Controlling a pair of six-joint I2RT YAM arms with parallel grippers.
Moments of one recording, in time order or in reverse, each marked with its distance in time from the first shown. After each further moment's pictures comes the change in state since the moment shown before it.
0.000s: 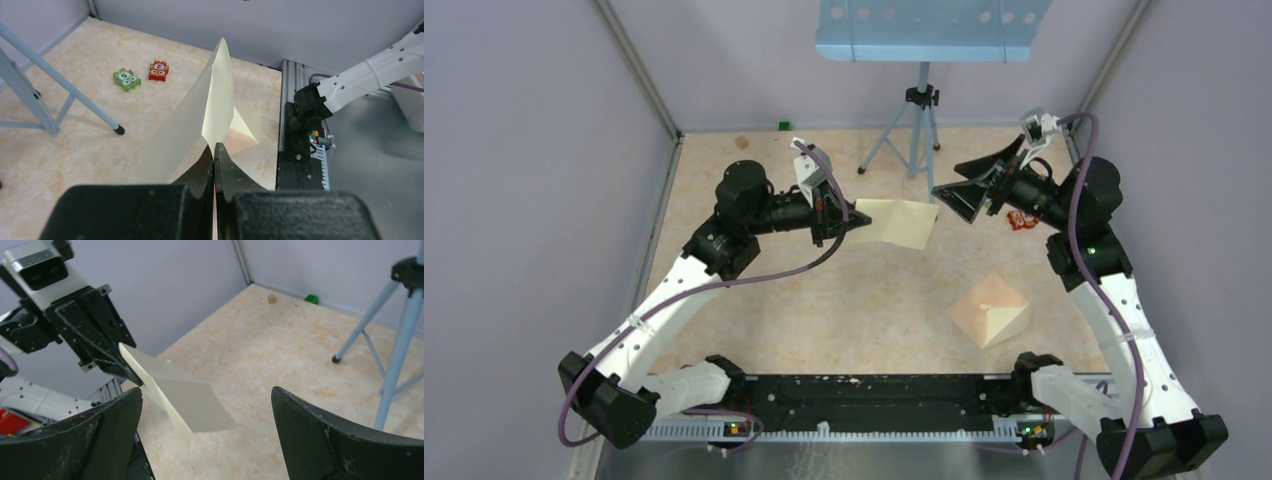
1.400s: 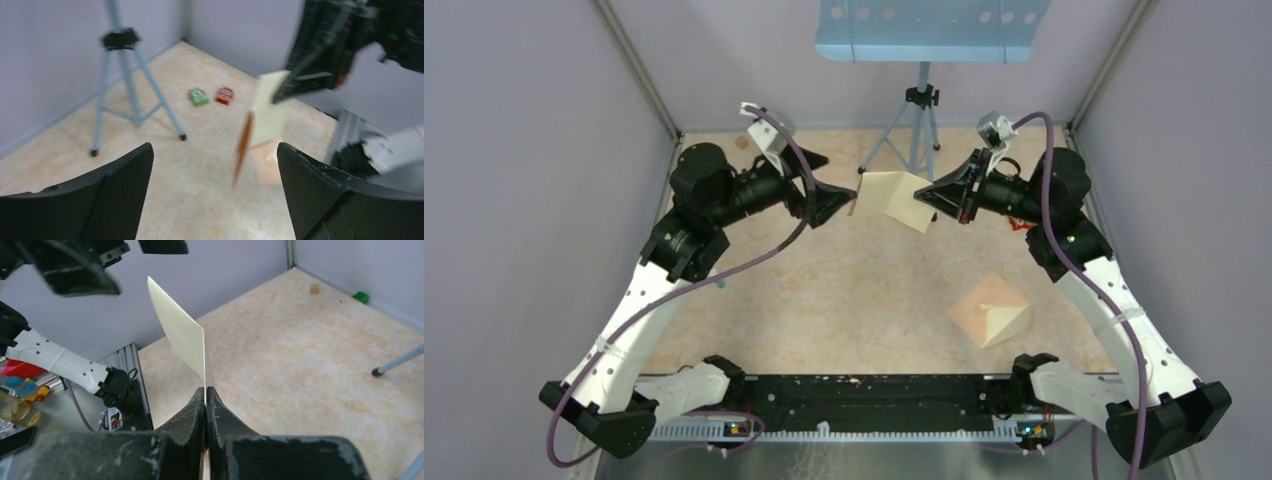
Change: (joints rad) left arm 0.033 -0.029 0.242 -0.230 -0.203 -0.023; right arm 0.154 0.088 0.032 -0.008 -0.089 -0.144
